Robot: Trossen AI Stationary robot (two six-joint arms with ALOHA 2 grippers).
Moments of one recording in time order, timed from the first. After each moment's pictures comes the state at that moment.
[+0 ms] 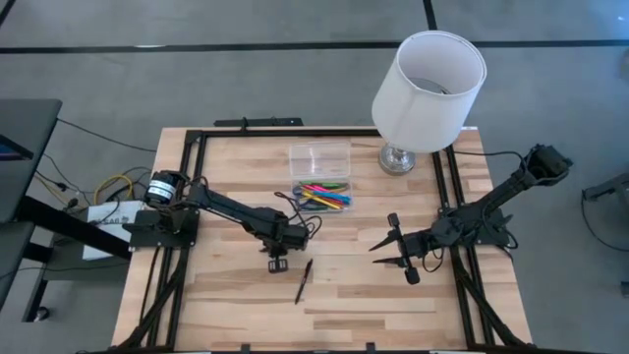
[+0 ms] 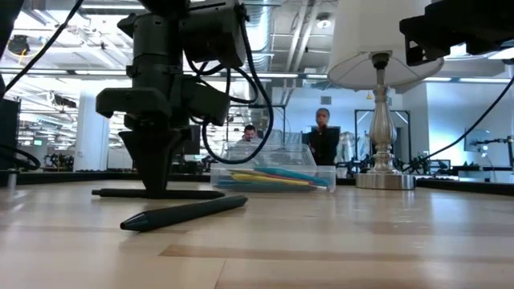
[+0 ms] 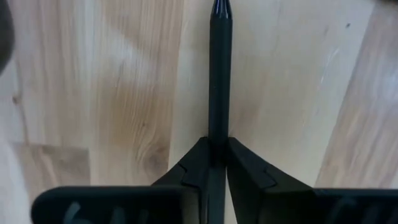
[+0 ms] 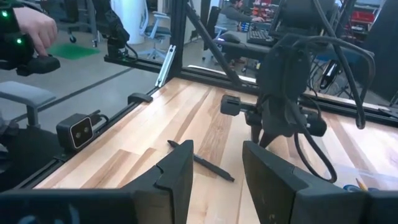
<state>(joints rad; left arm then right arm) -0.17 1.90 1.14 -0.78 0.02 -0.31 0.55 1.05 0.26 0.64 0.26 -0.13</state>
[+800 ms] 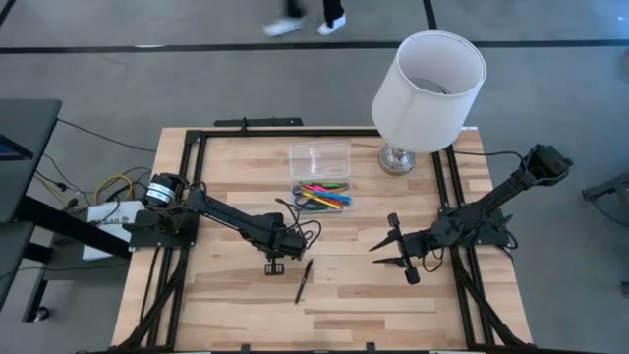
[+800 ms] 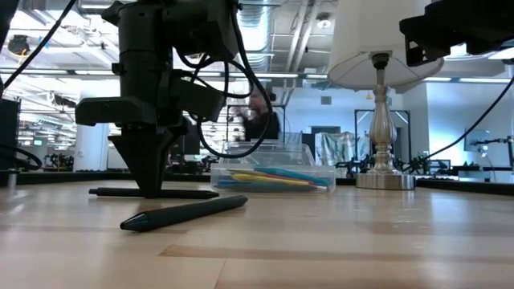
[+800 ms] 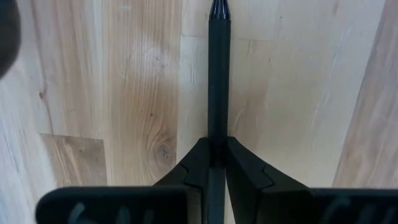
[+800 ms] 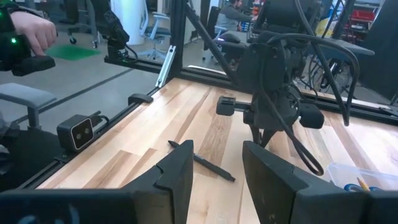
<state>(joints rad) -0.23 1.90 1.14 -0.80 -0.10 -0.30 0.55 1.05 0.26 0.64 0.26 -0.12</state>
